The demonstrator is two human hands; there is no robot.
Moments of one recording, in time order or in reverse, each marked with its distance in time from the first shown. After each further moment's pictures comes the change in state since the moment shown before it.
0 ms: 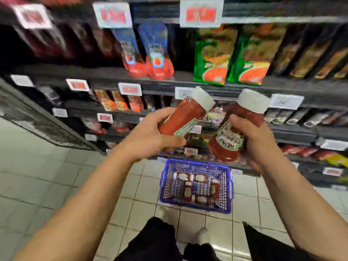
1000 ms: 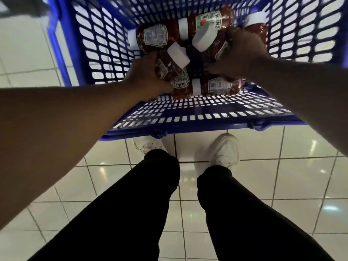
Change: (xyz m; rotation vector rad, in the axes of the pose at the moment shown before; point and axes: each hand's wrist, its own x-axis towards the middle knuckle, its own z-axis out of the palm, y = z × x) left_hand 0.149 -0.814 0.216 0.593 -0.300 -0.581; right_hand 0.131 0.758 -0.347 -1.190 0.016 0.637
